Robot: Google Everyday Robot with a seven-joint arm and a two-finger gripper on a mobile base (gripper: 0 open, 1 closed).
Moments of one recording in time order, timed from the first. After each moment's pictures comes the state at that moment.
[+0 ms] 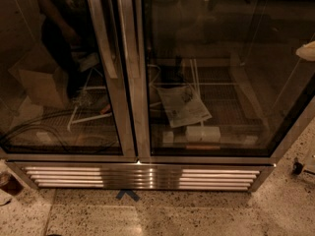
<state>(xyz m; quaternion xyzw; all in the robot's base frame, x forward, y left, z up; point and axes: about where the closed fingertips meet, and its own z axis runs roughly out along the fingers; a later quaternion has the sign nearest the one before) 0.361 -0.215 1.002 -0.59 0.78 0.01 0.22</state>
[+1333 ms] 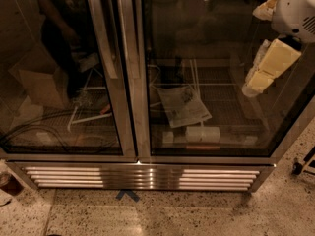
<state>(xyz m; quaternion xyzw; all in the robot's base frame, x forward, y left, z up) 0.499 -0.187 1.002 -0.59 0.76 -0.02 0.27</state>
